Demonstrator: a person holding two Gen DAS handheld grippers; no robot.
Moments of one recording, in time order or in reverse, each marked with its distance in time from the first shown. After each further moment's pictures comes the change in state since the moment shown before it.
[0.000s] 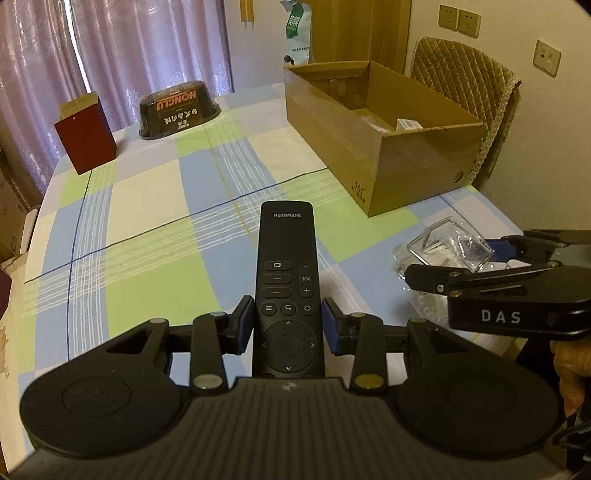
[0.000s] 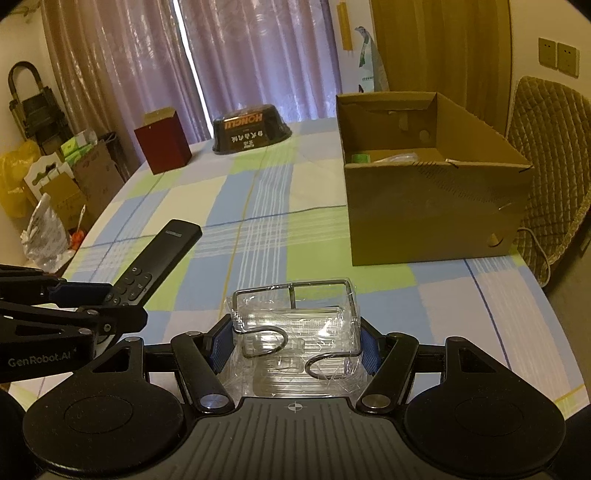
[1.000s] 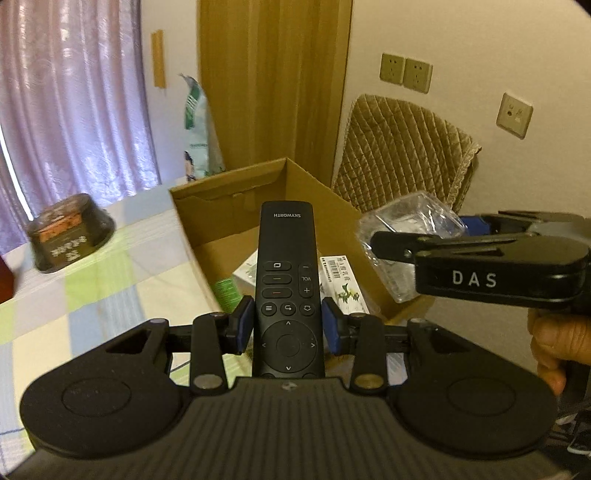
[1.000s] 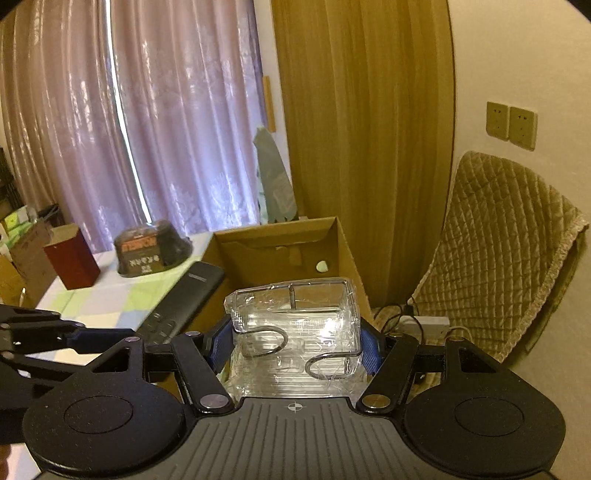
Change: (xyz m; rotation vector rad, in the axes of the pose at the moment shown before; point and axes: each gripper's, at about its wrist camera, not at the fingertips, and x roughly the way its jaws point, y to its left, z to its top) left arm 0.105 -0.090 0.209 0.084 -0.126 -0.193; right arm 0.015 -0.151 0.176 0.019 -0.186 -0.140
